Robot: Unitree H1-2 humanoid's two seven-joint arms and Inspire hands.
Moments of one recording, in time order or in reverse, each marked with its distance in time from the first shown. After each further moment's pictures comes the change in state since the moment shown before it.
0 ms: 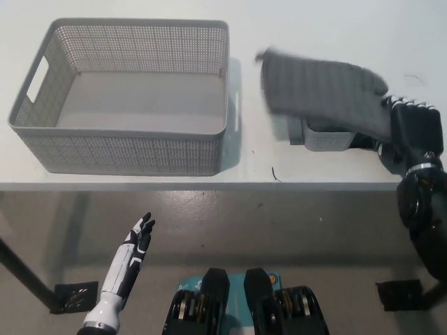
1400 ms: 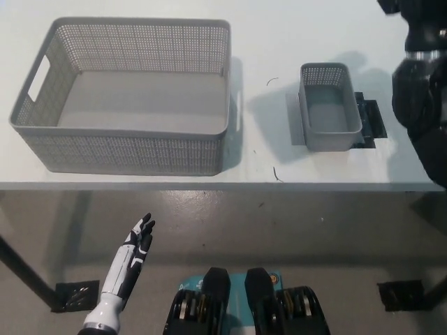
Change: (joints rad) left_arm 0.004 -0.002 0.003 -0.009 0.004 0.000 0.001; right_arm -0.311 -0.022 -0.025 -0.159 0.020 -0.357 -0.428
